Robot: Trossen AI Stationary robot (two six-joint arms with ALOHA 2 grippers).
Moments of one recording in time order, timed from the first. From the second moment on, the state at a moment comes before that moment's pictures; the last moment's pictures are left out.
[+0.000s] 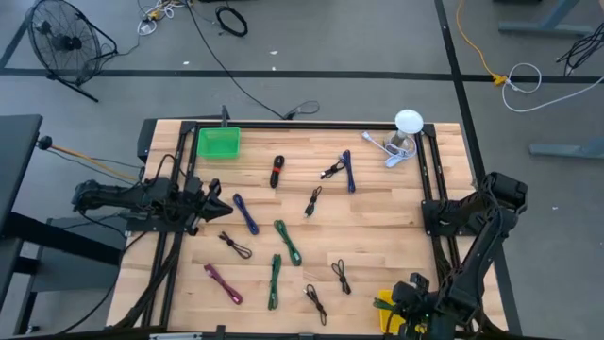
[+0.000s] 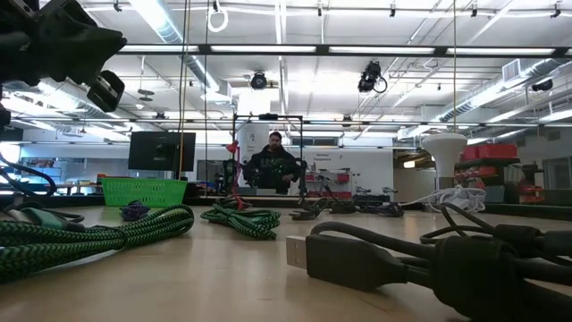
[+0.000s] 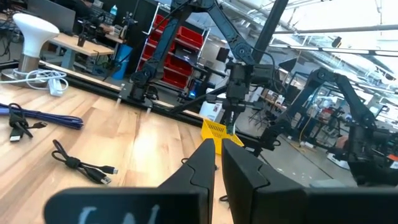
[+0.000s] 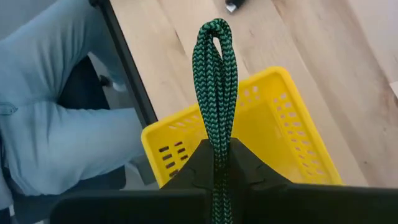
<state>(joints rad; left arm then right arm) -0.10 0.01 0.01 0.13 0.07 -0.42 1.12 1.65 1.14 -0.73 0.34 1.53</state>
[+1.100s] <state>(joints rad) -0.22 0.01 0.01 0.11 -0.03 -0.43 1.16 1.65 1.05 -0.67 0.41 1.69</state>
